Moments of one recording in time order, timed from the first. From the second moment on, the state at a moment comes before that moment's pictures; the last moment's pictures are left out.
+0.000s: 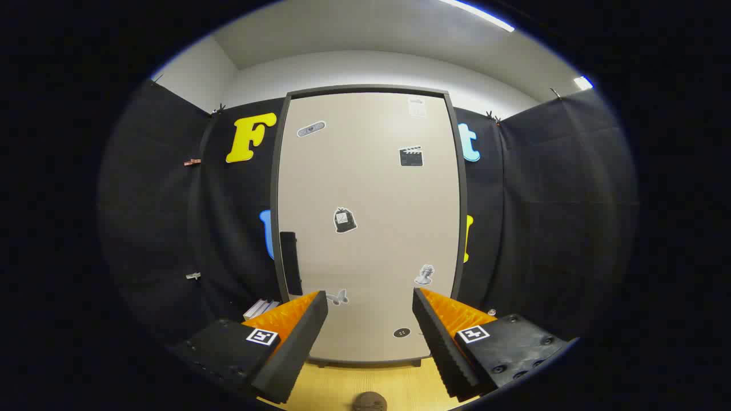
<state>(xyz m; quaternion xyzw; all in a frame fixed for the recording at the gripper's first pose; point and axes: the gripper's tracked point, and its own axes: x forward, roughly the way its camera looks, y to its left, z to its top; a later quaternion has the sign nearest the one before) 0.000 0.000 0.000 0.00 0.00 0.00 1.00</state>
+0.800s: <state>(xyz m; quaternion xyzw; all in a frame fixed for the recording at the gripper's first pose) 0.003 0.024 -0.002 0.00 0.00 0.01 1.00</state>
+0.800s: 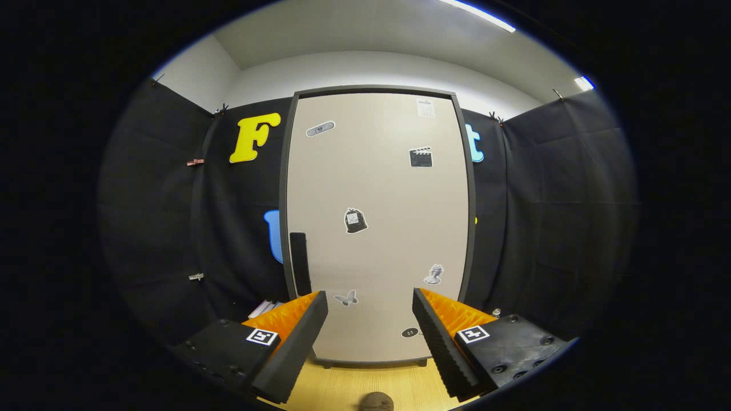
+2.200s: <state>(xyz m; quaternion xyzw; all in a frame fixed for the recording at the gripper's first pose) 0.185 0.142 -0.049 -0.01 0.03 -0.01 1.00</state>
